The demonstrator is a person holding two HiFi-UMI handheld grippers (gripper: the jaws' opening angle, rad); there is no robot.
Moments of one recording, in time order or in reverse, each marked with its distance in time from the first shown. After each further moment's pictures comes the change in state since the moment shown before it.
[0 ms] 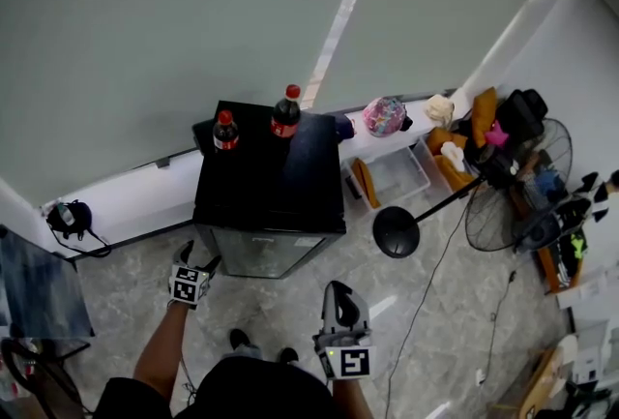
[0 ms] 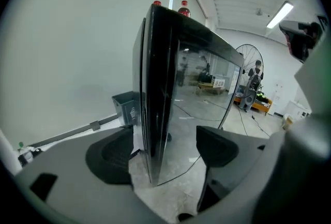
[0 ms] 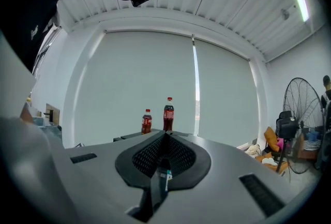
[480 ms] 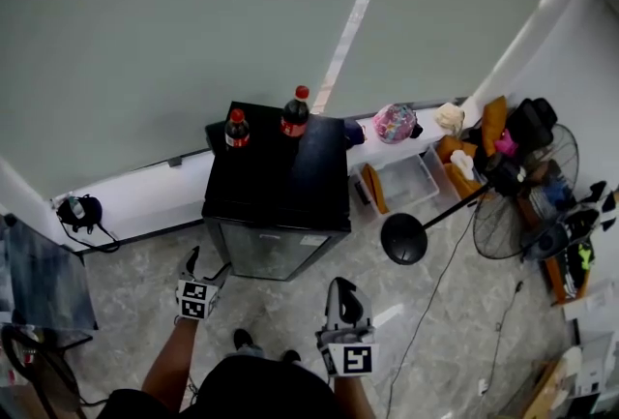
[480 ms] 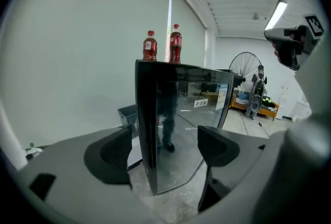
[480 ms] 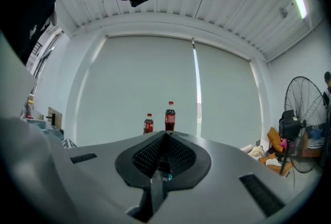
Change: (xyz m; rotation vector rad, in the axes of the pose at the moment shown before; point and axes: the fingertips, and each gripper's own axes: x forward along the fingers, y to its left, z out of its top) left arm -0.062 -0.034 0.029 -0.003 -0.139 0.075; right arm -0.004 0.000 0.011 0.014 -0.049 0.027
